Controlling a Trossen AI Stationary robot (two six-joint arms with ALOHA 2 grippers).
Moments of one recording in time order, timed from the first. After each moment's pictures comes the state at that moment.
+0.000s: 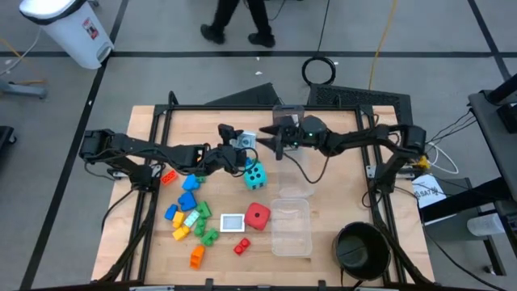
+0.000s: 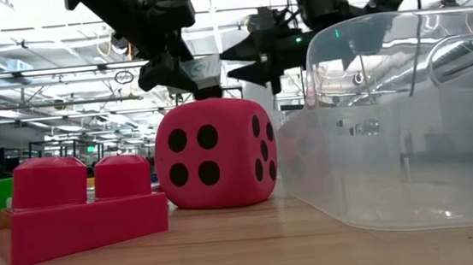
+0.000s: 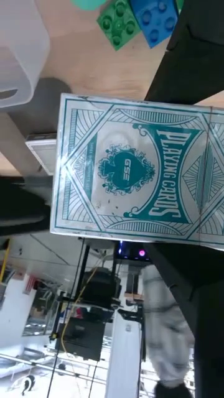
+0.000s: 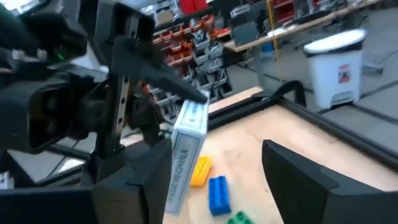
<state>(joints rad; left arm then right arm) -0.02 1.45 0.94 -0.11 -0.79 0.68 -0.33 1.68 0.80 0.87 -0.22 0.33</state>
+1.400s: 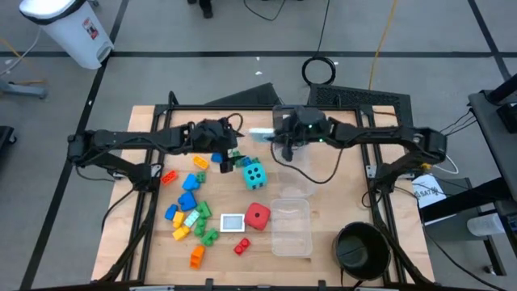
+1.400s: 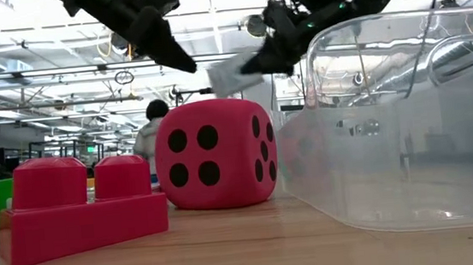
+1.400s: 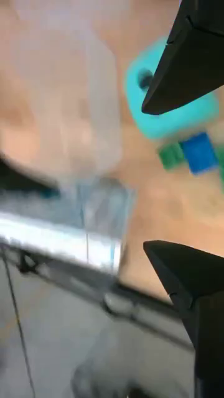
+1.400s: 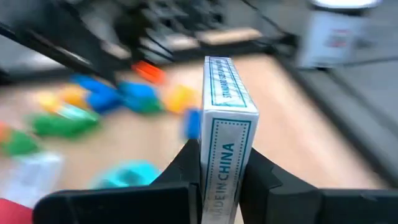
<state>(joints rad) 0.20 1.29 0.93 -0.22 -0.04 0.25 -0.35 1.46 0.91 0.17 -0.14 -0.07</state>
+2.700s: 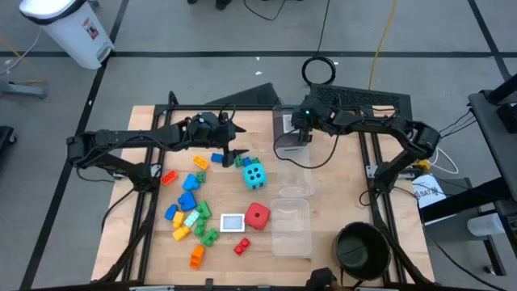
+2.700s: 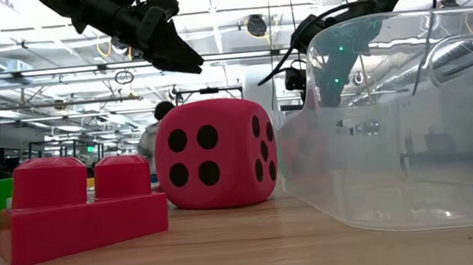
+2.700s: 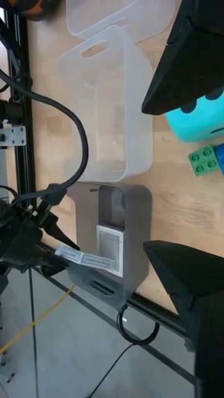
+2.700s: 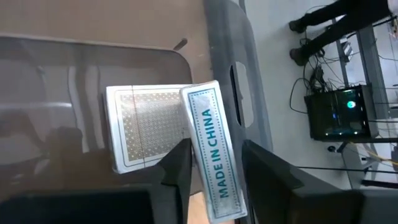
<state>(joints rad) 0.29 1.29 0.87 -0.04 0.07 0.20 -0.59 1.57 0.91 -0.10 0.26 -0.69</state>
